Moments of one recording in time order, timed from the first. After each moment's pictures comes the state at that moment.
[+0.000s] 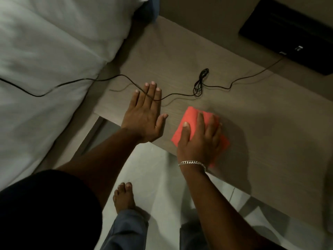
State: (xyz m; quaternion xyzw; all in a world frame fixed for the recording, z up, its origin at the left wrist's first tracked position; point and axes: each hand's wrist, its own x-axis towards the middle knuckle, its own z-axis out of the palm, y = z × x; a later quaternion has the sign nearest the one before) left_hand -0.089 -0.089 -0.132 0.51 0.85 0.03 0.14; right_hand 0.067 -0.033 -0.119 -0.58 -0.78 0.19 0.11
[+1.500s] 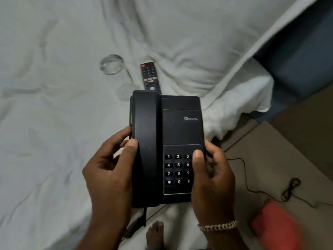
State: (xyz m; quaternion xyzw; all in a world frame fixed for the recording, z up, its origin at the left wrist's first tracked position) left_hand -0.185 -0.336 0.150 -0.11 0.69 0.71 -0.04; right_hand -0.143 -0.204 0.126 -0.34 -0.70 0.60 0.17
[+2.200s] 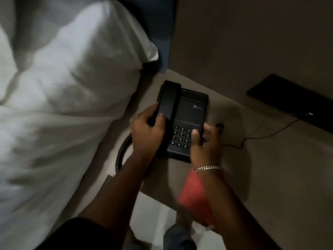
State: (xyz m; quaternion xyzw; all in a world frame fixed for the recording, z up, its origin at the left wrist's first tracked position) left_hand -0.165 -0.007 -0.067 0.14 0.81 0.53 0.21; right_hand -0.048 0.067 -0.087 -0.59 -0.61 0.49 0.22
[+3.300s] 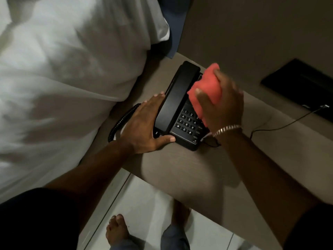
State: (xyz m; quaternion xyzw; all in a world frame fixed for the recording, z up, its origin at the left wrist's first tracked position) left_hand -0.195 -0.060 -0.121 0.50 0.79 0.29 0.21; right_hand -0.081 0.114 -0.059 -0.41 -0.85 0.25 0.19
